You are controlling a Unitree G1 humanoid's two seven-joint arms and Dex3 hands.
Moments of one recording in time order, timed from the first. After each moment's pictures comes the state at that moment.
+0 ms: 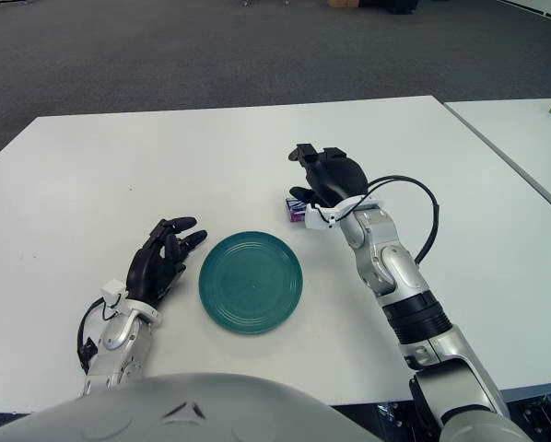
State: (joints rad) left arm 0.35 -0.11 -0.10 -0.05 -0.20 -0.18 -0.14; right arm -0.27 -0.50 0.31 0.00 -0.86 0.02 0.15
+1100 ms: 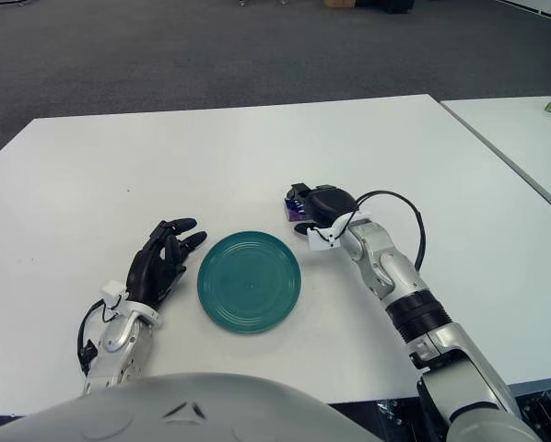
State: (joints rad) left arm 0.36 -0.11 -0.10 -0.06 -0.19 -0.17 -0.13; right arm -0.28 -0.54 0.40 0.20 -0.85 -0.11 0.24
